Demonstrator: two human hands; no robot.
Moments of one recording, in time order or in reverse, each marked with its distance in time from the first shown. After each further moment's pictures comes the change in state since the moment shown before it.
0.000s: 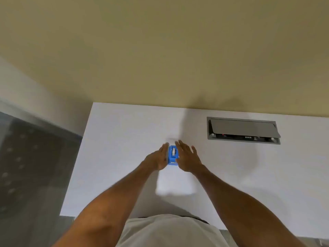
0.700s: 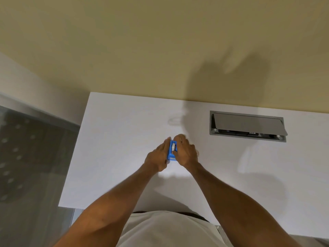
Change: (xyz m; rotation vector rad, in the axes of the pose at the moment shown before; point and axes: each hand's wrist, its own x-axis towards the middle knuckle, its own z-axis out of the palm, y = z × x) left_hand 0.018 -0.010 0.028 -0.059 0.119 0.071; right_hand 0.032 -0.006 0.005 0.022 0.114 0.071
